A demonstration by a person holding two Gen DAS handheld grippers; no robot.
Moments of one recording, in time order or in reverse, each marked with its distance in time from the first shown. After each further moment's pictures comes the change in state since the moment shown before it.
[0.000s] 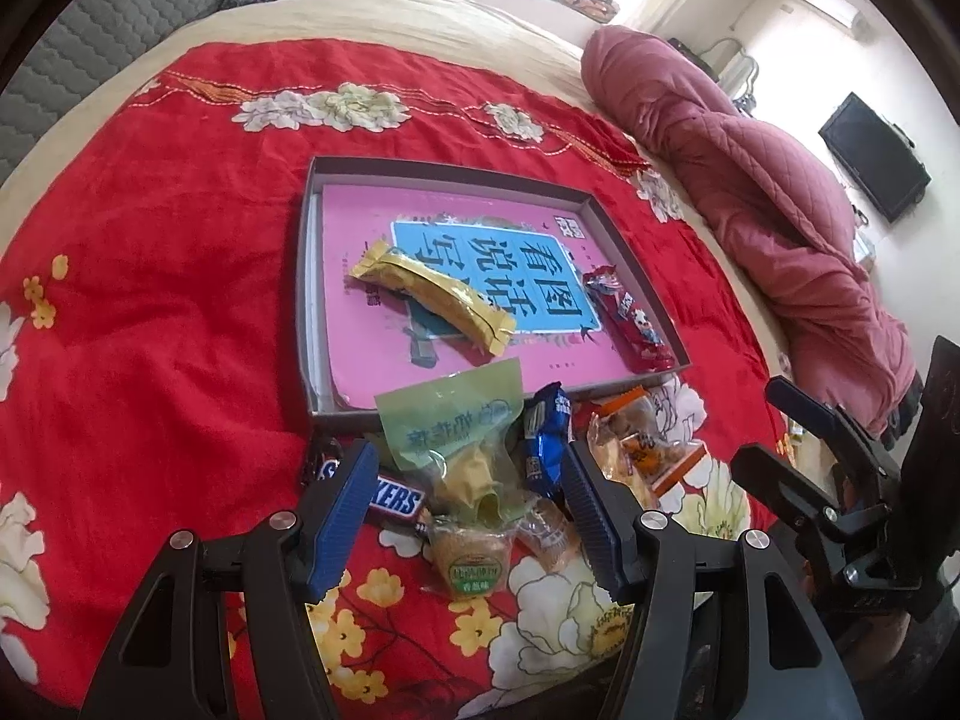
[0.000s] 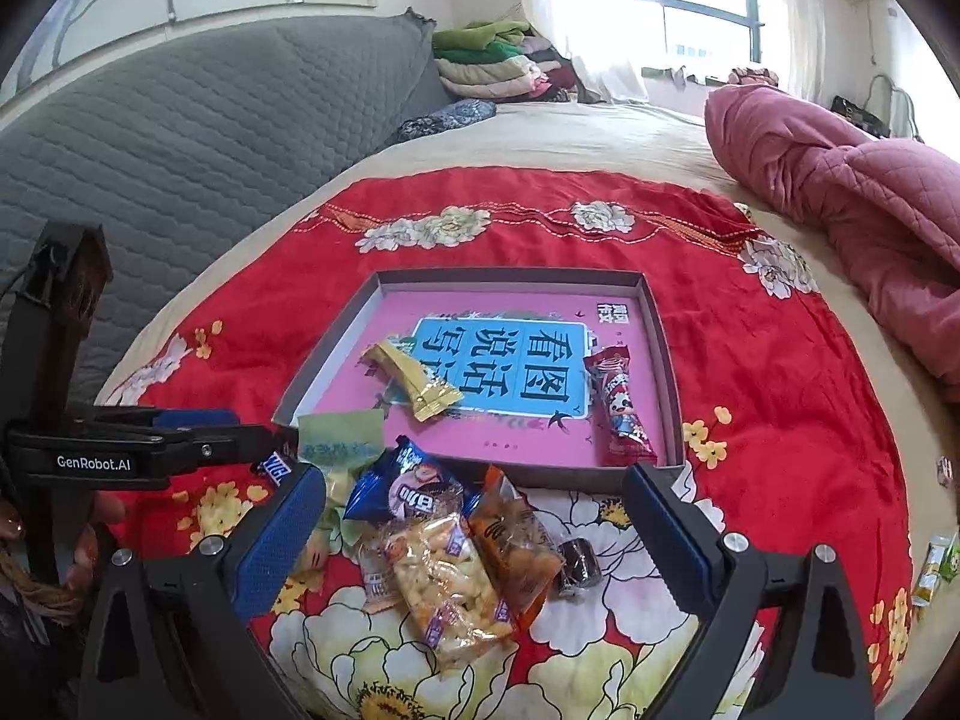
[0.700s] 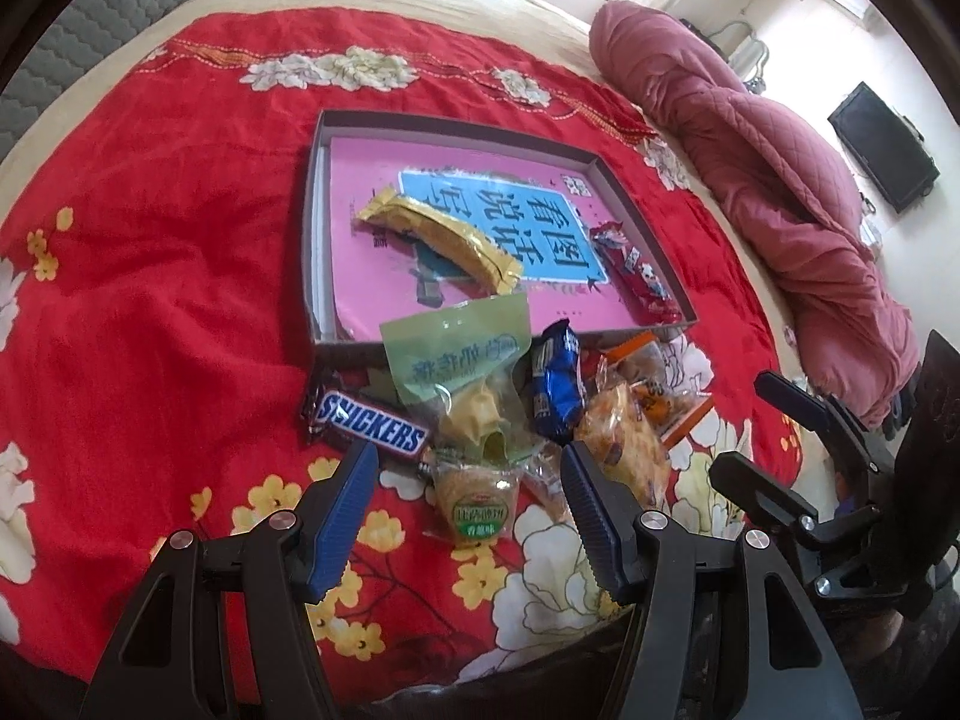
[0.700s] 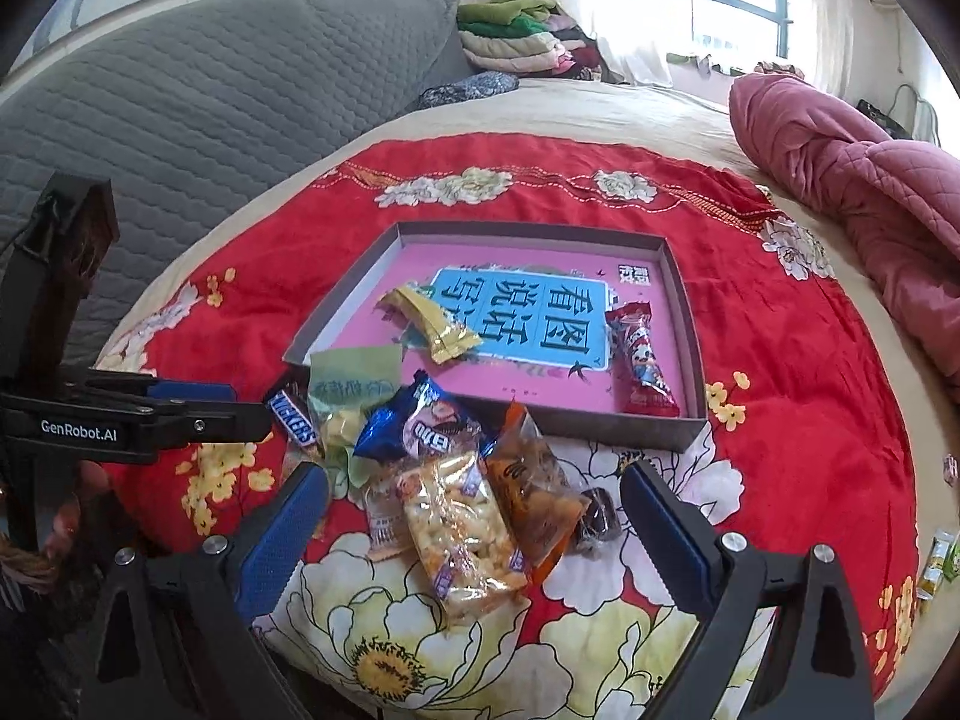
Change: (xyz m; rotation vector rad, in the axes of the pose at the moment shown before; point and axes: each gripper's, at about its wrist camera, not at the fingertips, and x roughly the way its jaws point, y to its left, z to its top) left arm 0.004 0.003 -0.023 -0.017 0.070 0.008; right arm 0.007 0.008 -0.024 -0.053 0.066 0.024
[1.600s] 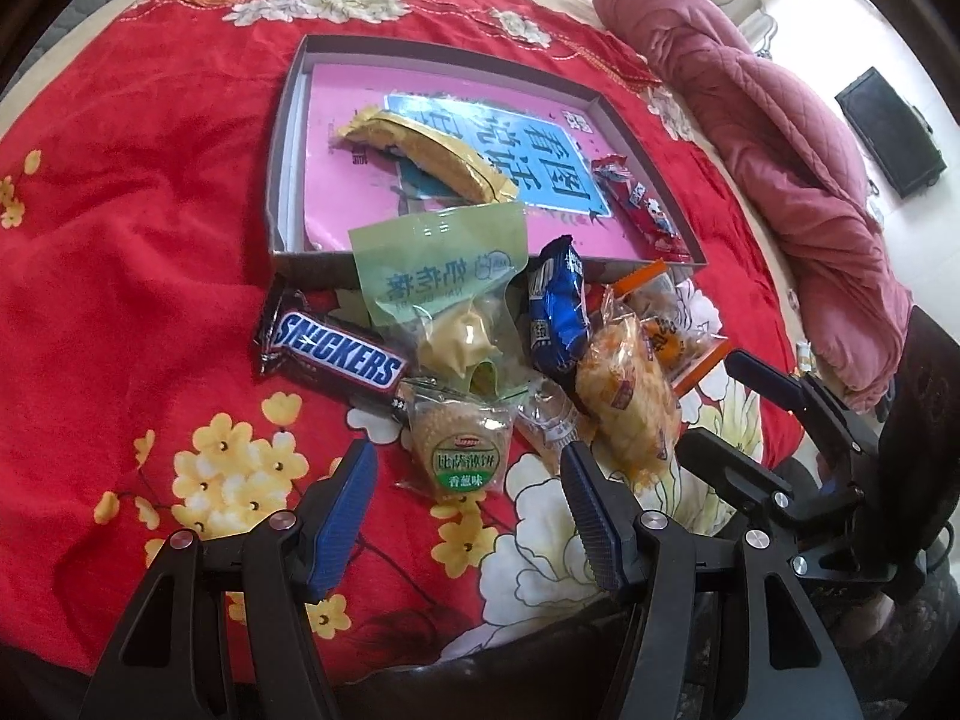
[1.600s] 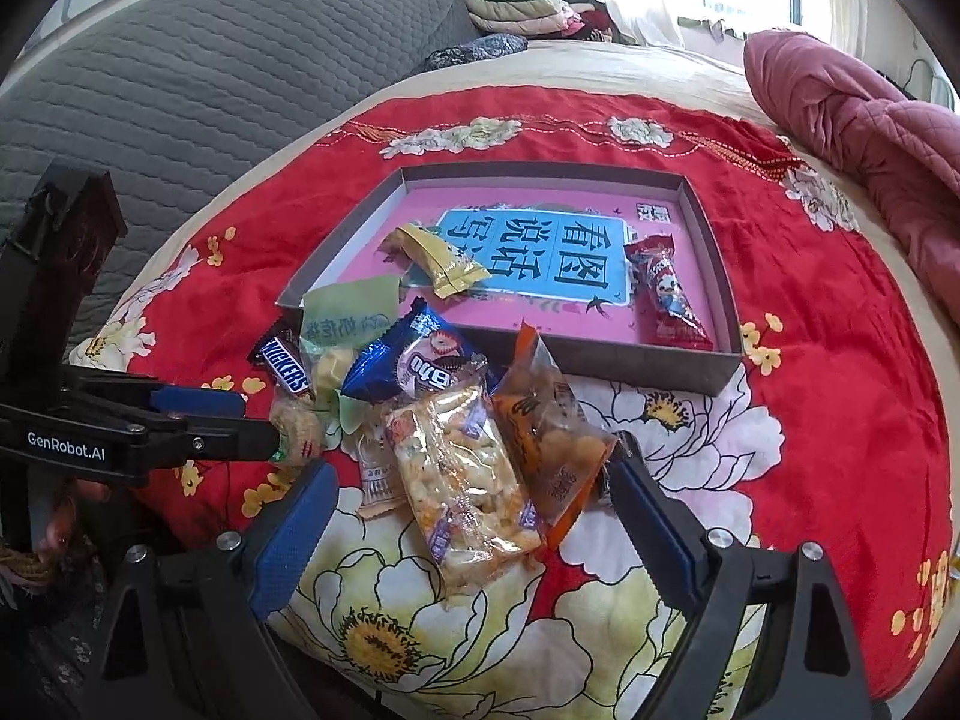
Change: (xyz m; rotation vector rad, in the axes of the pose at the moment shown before) left arm 0.030 -0.003 -0.017 -0.012 0.112 -0.021; right arm 0.024 -0.008 -0.021 0.022 0.085 0.051
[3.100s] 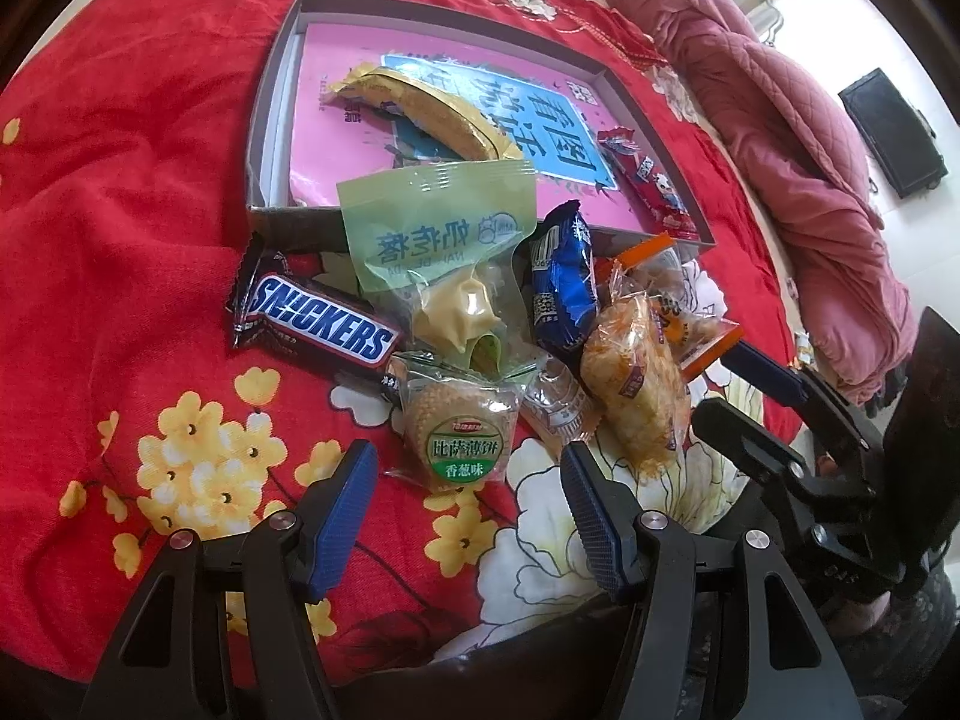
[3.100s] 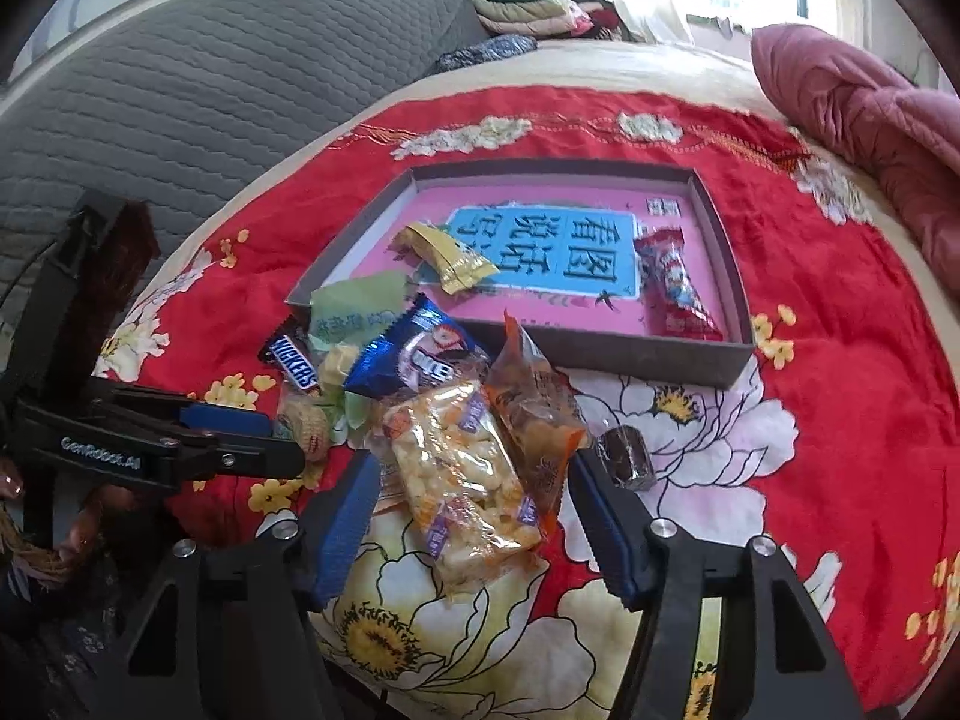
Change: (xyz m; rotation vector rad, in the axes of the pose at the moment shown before) left arm 0.018 0.004 -0.002 -0.019 0.057 -0.032; right arm -0.003 -0.004 -0.003 -0.008 -0.015 0.048
